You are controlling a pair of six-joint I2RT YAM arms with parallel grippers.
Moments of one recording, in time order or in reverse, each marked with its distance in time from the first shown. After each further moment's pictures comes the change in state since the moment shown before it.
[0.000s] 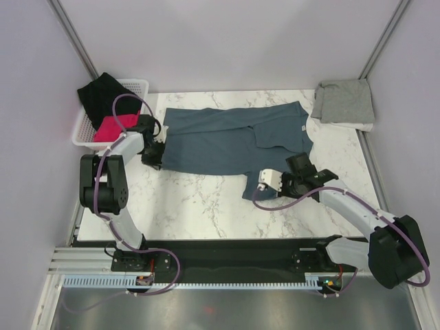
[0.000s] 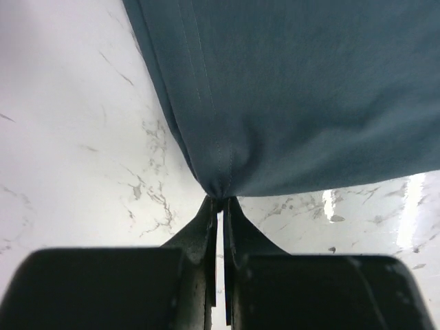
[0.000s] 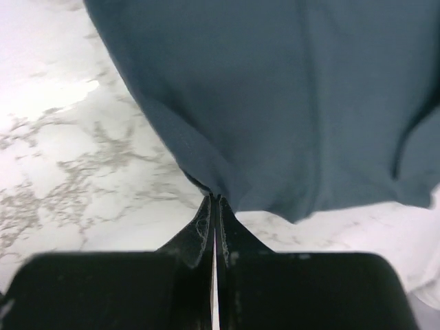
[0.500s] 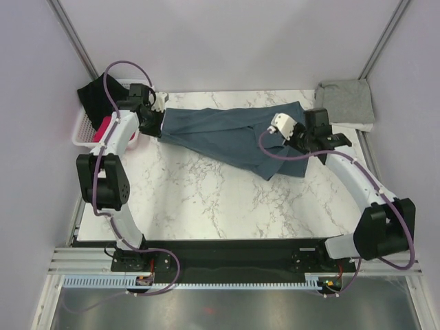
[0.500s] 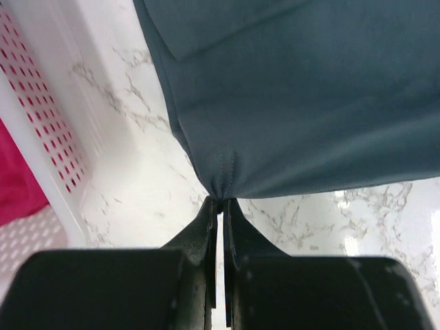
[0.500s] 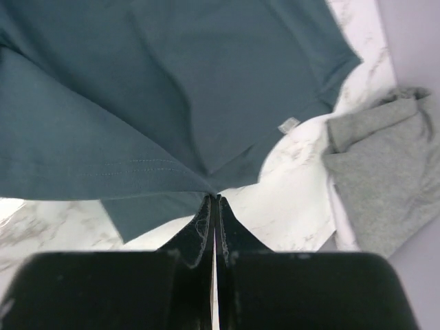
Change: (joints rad) left arm 0.000 0.035 0.398 -0.139 0.080 0.074; right arm -0.212 0.173 0.430 0.063 0.005 0.103
